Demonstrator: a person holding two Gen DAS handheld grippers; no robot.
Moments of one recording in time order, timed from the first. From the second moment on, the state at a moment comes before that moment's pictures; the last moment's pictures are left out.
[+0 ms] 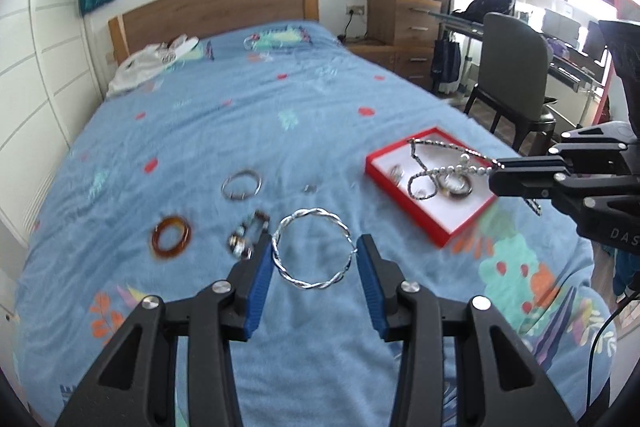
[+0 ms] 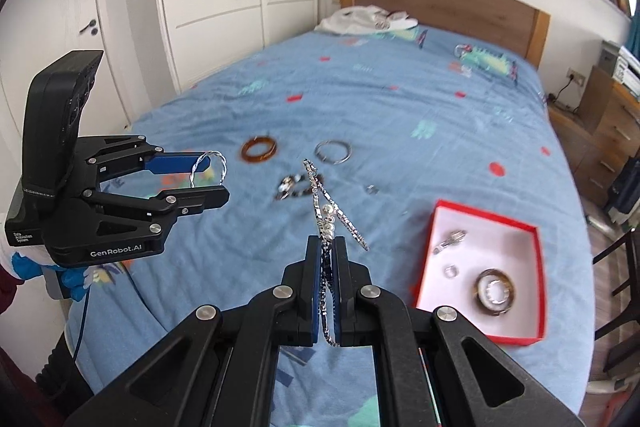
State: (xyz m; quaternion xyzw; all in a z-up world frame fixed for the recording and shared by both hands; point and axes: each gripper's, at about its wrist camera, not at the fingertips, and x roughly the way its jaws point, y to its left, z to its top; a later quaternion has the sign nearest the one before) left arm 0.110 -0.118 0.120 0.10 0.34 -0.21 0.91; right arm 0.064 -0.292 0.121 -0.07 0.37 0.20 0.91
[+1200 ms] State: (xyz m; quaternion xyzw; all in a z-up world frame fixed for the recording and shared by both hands) left arm 0.238 -0.341 0.039 0.15 0.40 -0.31 0.85; right arm 0.162 -0.507 0.043 0.04 0.42 0.07 0.91
